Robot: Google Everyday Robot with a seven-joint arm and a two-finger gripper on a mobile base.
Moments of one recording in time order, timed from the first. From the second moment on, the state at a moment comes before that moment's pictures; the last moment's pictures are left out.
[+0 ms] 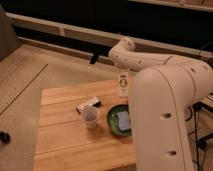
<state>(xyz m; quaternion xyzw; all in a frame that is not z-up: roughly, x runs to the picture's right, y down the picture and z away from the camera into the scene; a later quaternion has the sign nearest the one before) 0.122 -0.131 0.896 0.01 0.11 0.71 0.69</state>
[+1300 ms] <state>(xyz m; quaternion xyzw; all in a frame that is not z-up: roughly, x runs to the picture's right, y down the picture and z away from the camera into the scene) 0.093 -0.176 0.905 0.06 -0.01 0.66 0.75</state>
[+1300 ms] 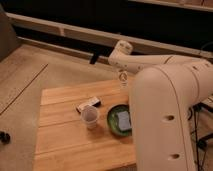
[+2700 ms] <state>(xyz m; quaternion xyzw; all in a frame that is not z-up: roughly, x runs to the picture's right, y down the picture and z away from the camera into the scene) 0.093 -0.234 0.870 0.08 -0.21 0.60 0.77</state>
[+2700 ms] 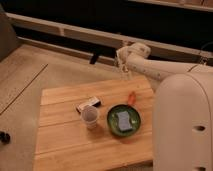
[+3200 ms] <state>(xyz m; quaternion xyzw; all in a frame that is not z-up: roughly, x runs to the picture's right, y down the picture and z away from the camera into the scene) 0.017 -0.226 0.820 0.03 -0.39 0.50 0.78</state>
